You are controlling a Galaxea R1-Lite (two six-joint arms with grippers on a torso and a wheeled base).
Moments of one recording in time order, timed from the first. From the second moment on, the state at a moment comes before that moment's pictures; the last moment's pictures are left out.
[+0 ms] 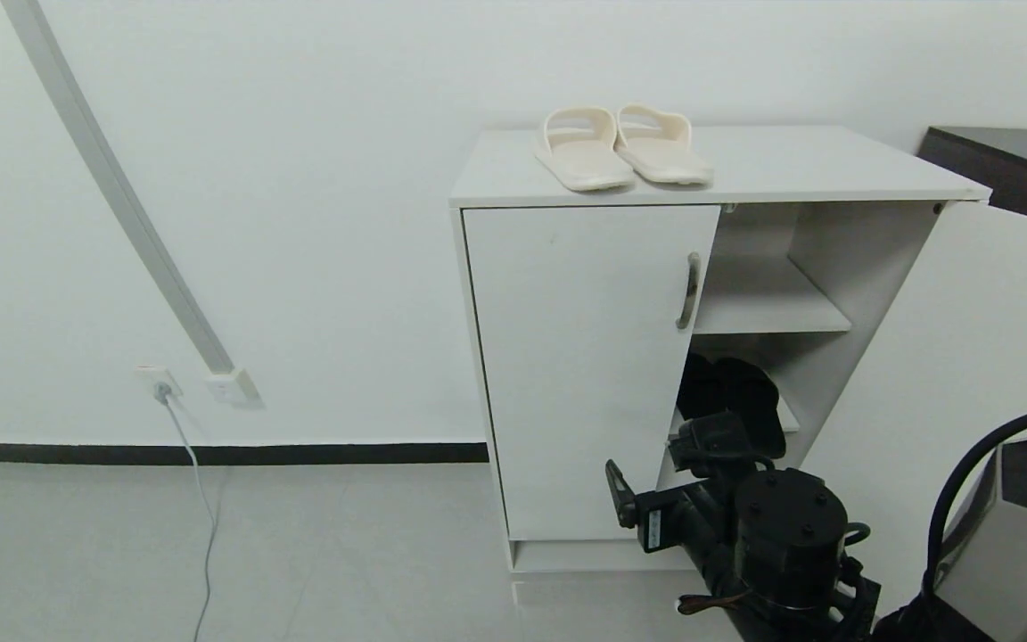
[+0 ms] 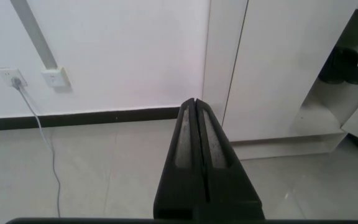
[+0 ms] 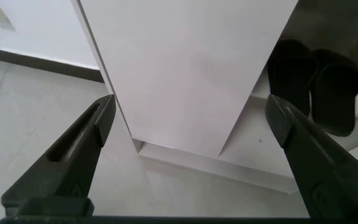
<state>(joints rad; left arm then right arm) 0.00 0.00 0.00 0.00 -0.03 0.02 0.86 2.06 -0.51 -1.43 -0.60 0.06</state>
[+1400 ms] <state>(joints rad) 0.00 0.00 0.00 0.00 -0.03 0.02 0.85 2.06 -0.49 -1.43 -0.60 0.07</state>
